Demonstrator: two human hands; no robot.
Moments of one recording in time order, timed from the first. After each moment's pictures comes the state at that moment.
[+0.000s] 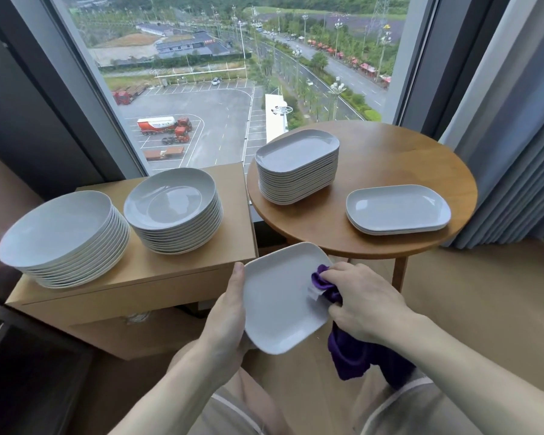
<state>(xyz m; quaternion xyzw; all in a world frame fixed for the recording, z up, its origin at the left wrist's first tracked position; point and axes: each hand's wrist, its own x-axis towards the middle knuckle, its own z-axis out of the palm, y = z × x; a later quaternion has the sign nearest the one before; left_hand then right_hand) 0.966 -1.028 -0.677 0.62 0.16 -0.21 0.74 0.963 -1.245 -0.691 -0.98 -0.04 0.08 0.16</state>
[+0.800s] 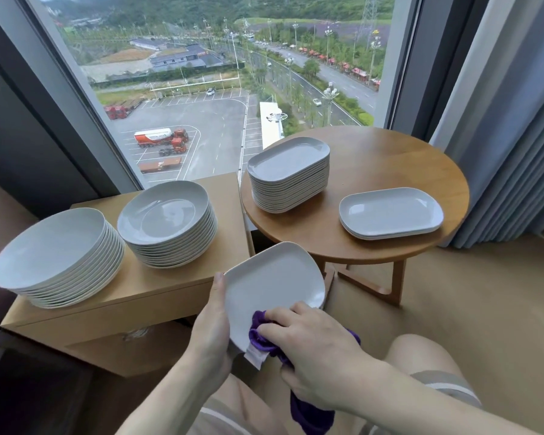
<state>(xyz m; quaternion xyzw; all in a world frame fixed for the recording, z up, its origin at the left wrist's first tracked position) 0.977 -1.027 -0.678 0.59 0.21 -0.16 0.76 0.932 -1.185 -0.689 -0.96 -0.23 0.06 0.15</state>
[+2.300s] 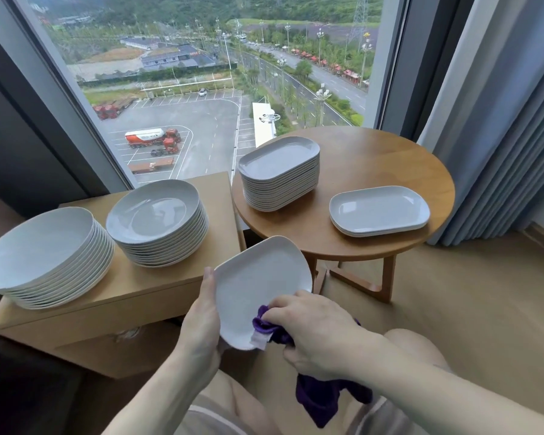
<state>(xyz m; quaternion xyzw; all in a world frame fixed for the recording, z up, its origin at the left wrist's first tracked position) 0.977 -1.022 -0.682 0.61 0.16 -0.15 0.76 0.946 -1.202 -0.690 -0.96 -0.22 0.07 0.16</state>
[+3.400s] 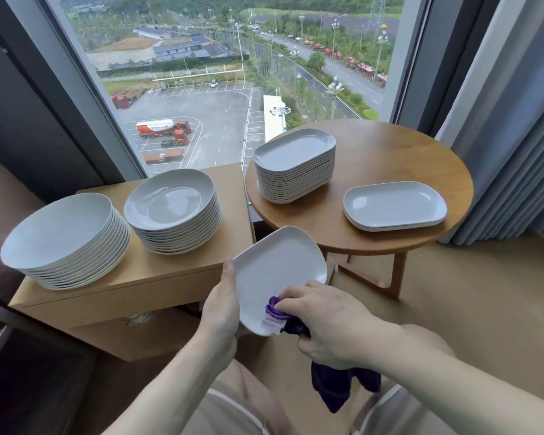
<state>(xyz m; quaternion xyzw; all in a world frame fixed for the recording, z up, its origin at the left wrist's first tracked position) 0.976 -1.028 -0.682 0.64 0.19 -0.14 0.73 0.945 -1.204 -0.686 -0.96 -0.23 0.09 0.15</state>
